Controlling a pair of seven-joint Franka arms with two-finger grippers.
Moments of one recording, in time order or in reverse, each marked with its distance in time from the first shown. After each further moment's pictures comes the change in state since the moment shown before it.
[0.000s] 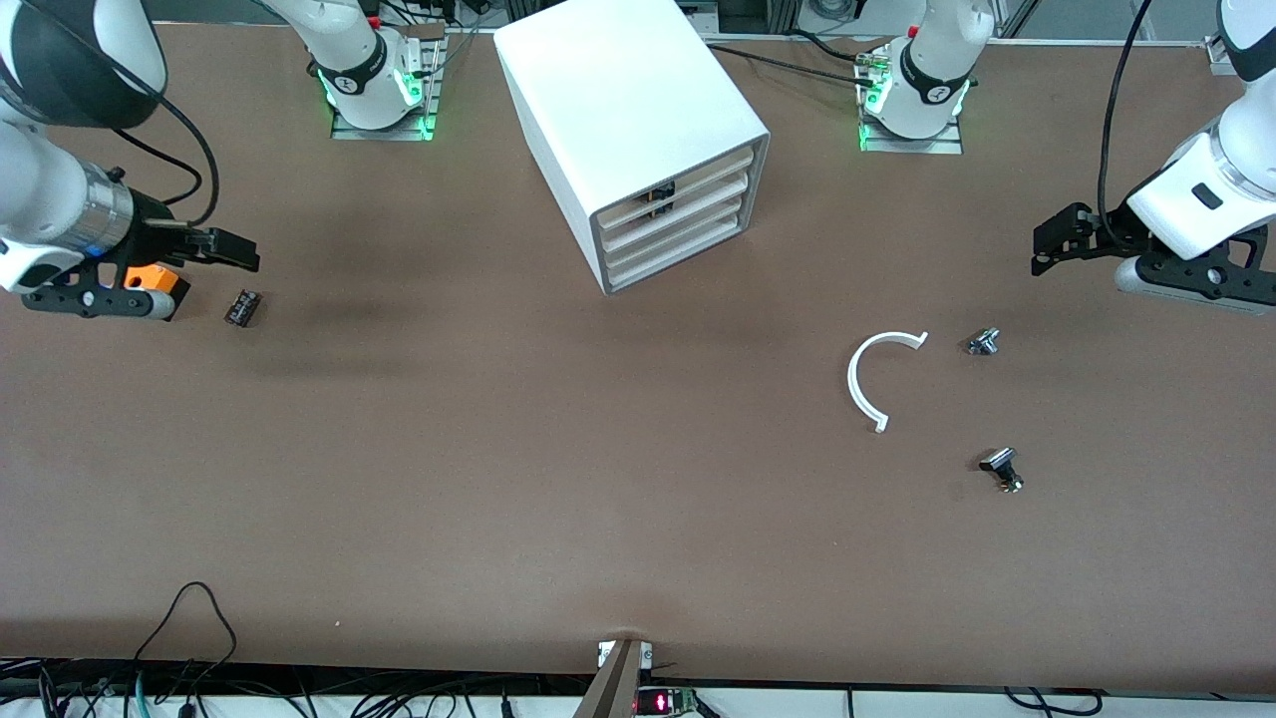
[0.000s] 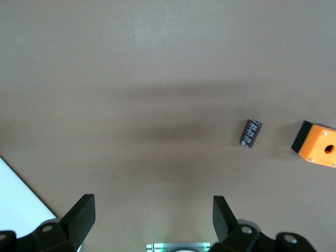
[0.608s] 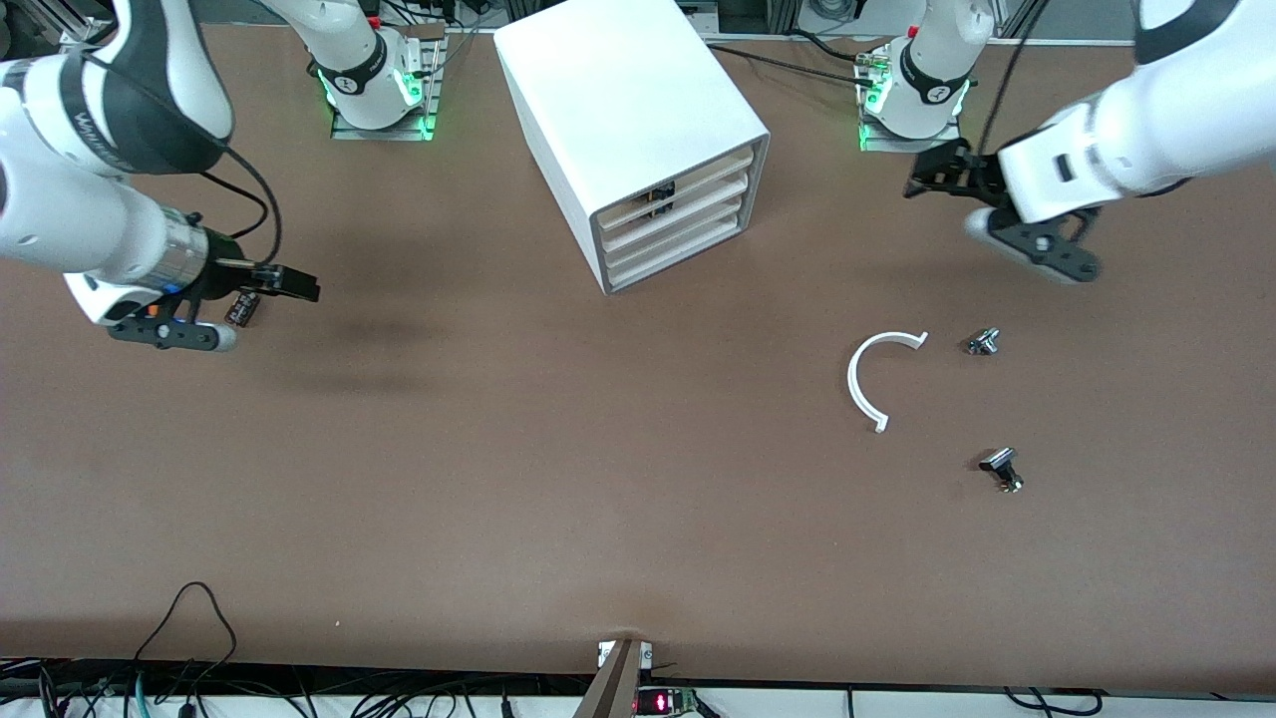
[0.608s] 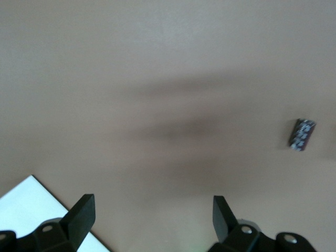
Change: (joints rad) left arm -0.056 0.043 -0.096 0.019 -0.337 -0.204 -0.001; right arm 0.085 0.056 0.005 -0.029 0.078 0.094 0.180
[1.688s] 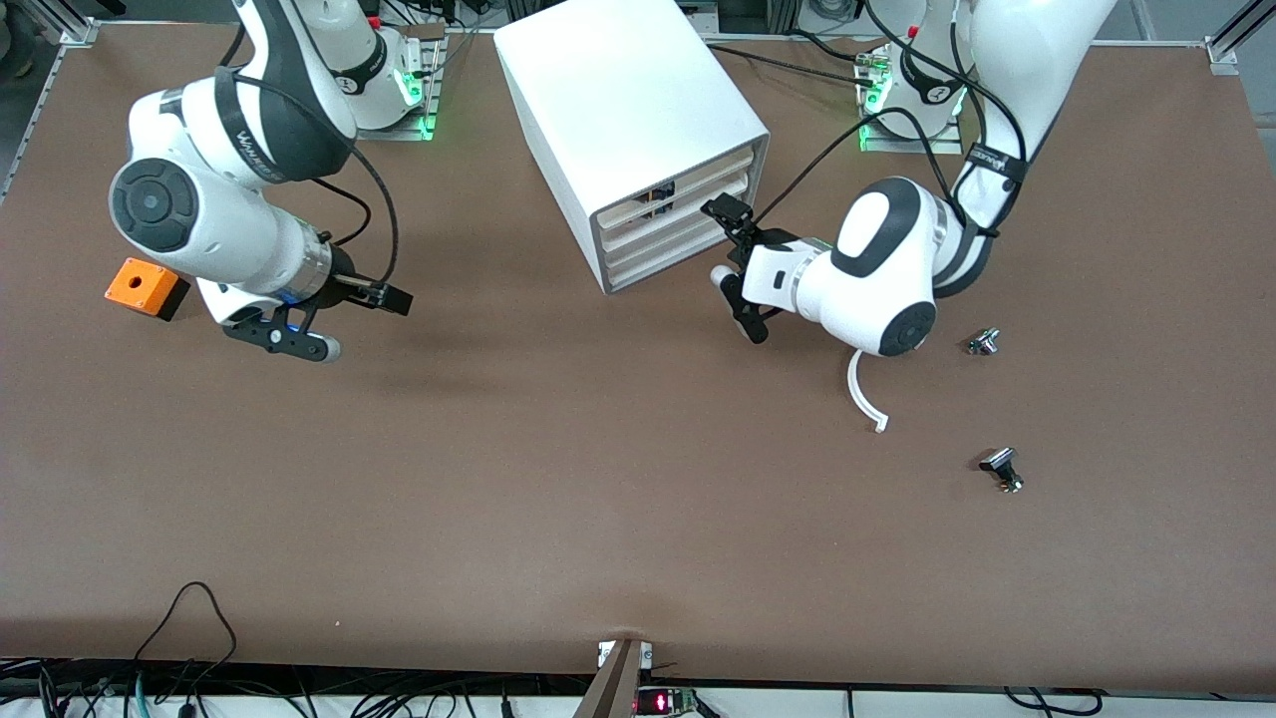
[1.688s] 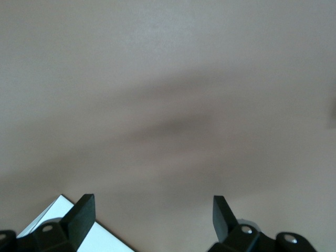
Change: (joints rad) left arm -0.013 0.364 -0.262 -0.200 -0.321 0.317 0.444; right arm 0.158 0.064 0.003 0.000 0.000 0.081 0.278
